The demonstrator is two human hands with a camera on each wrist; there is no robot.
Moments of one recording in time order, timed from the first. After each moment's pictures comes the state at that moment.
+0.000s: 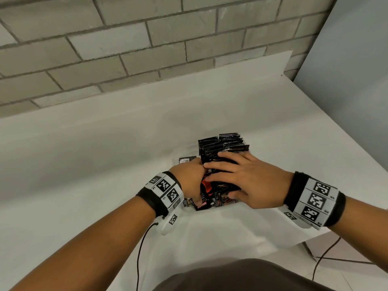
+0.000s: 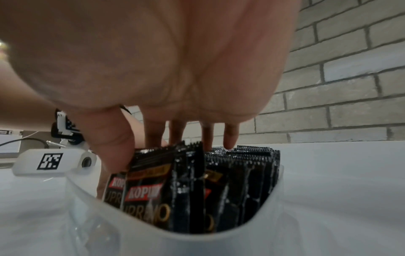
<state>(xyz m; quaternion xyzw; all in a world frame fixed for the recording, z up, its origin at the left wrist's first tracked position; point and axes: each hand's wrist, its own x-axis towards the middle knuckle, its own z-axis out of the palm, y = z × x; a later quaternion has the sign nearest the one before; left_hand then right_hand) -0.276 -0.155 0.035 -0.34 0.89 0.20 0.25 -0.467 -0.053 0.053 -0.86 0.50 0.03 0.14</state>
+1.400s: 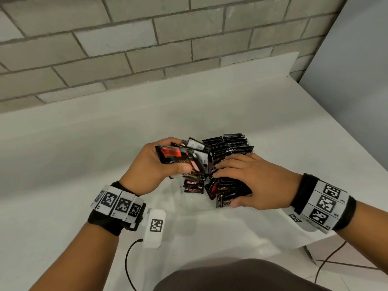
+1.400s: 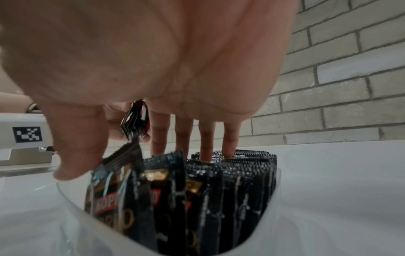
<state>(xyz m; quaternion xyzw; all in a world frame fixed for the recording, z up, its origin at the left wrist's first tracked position) -0.195 -0.158 0.073 -0.35 0.66 0.60 -0.28 -0.471 -0.055 0.056 -0.84 0.51 0.00 0.18</state>
